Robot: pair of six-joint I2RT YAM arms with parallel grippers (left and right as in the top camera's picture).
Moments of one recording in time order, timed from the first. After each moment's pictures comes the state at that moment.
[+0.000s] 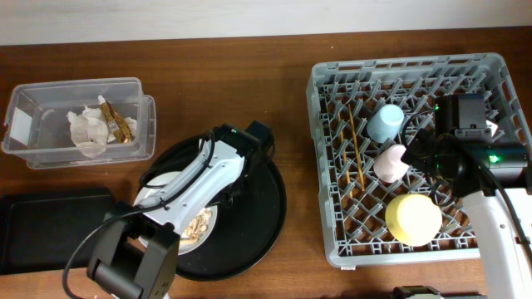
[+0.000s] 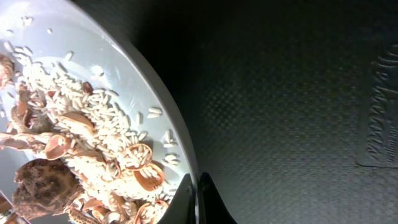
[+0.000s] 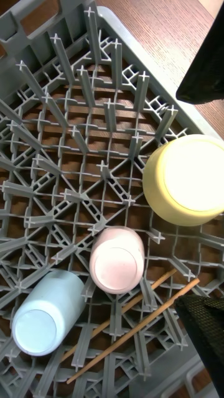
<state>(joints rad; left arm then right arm) -0.58 1.81 1.33 -1.31 -0.31 -0.96 -0.01 1.25 1.33 -1.27 0.33 0.57</state>
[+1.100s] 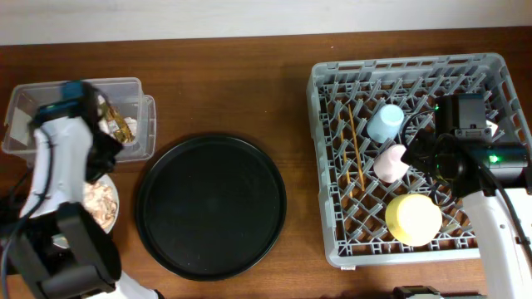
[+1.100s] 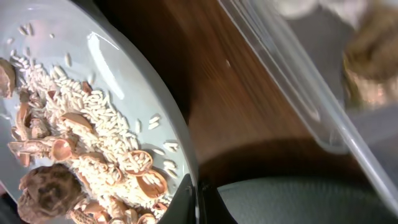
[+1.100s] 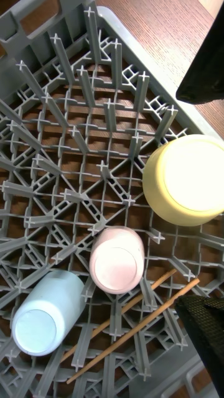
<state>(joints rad) 0.29 1.81 1.47 -1.16 -0.25 -0.69 -0.01 1.25 1.33 -1.27 0.33 0.57</state>
